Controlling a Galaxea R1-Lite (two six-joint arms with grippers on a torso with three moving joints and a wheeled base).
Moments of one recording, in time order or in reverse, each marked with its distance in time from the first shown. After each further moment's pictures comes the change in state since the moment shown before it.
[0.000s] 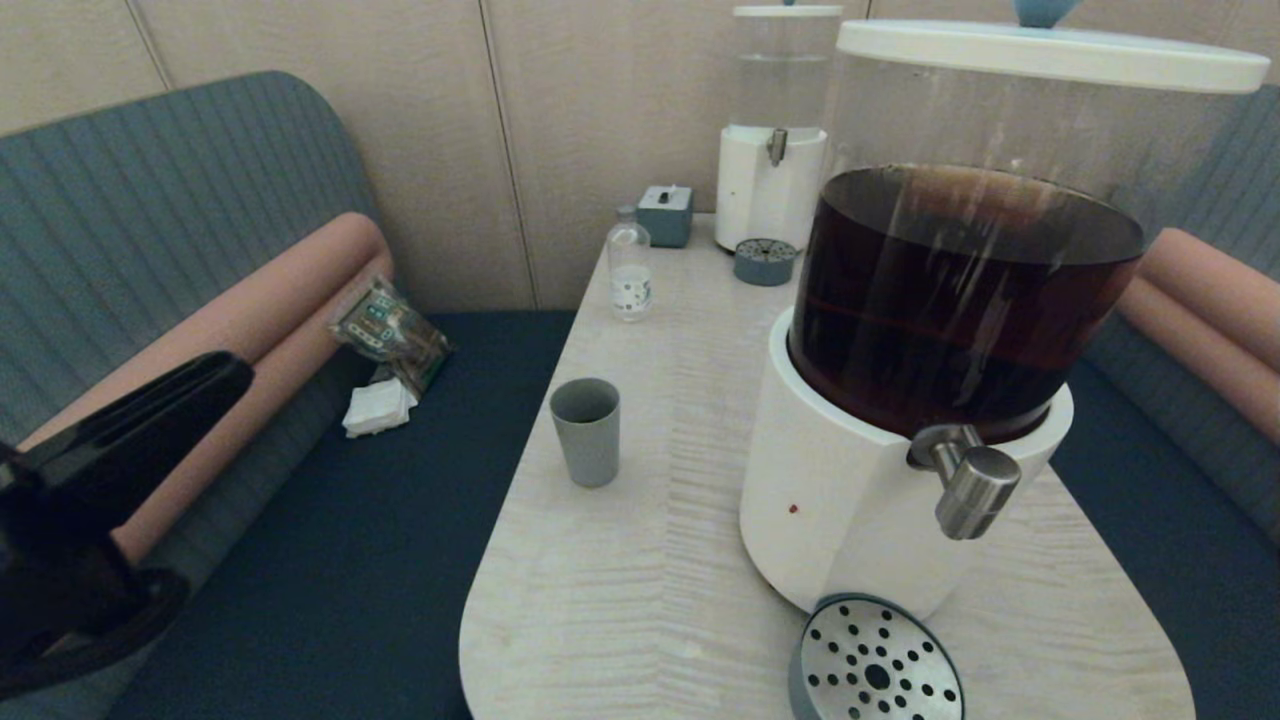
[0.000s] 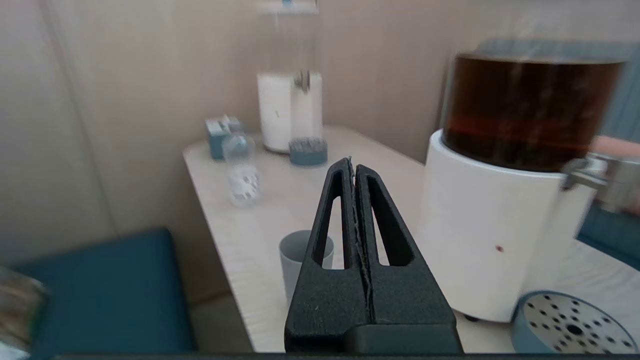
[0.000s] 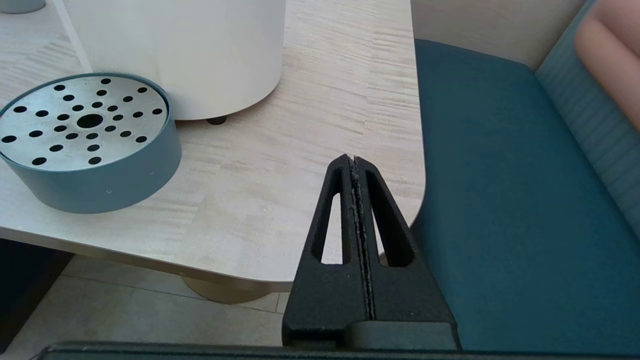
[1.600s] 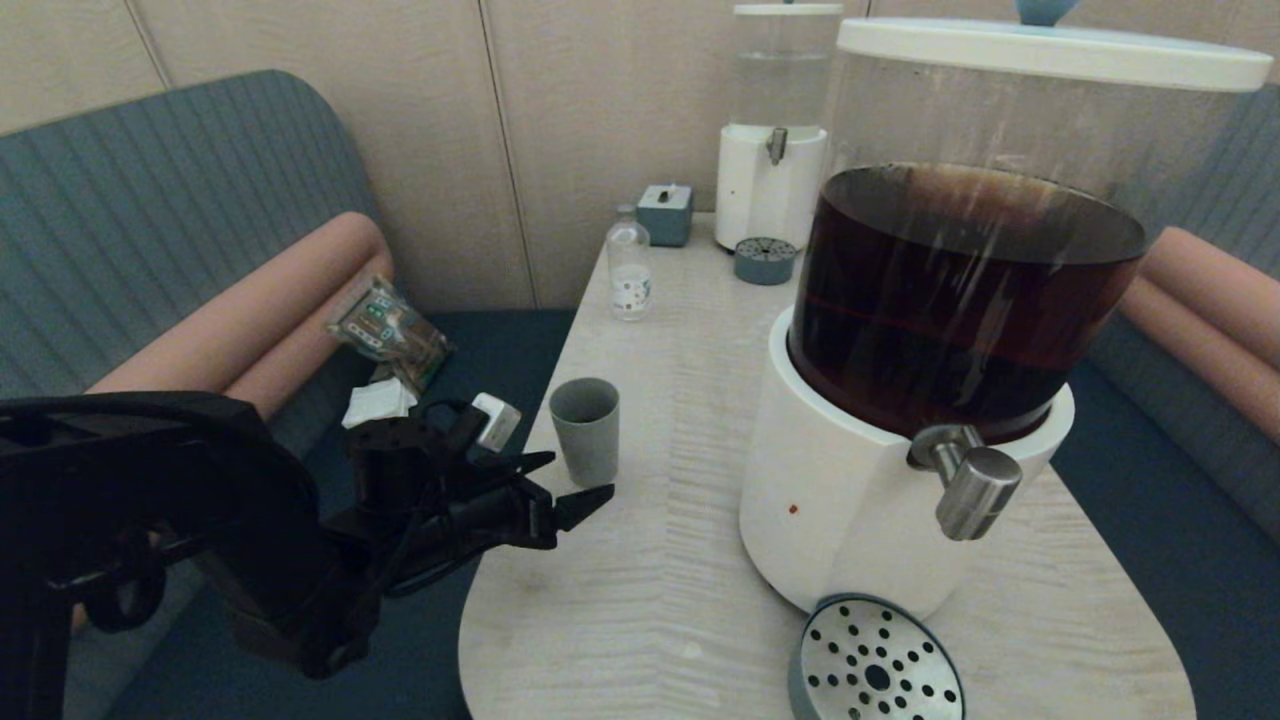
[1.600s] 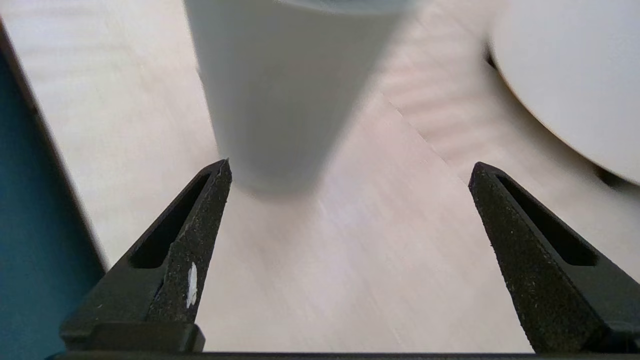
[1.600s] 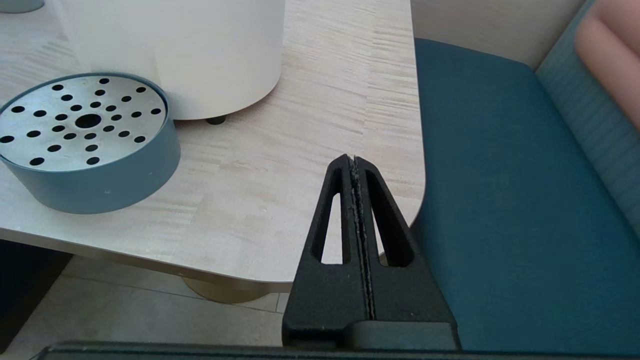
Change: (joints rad) left arm -0.097 1.120 -0.472 -0.003 -0.104 0.069; right arm 0.000 0.000 0.000 0.000 0.000 0.000
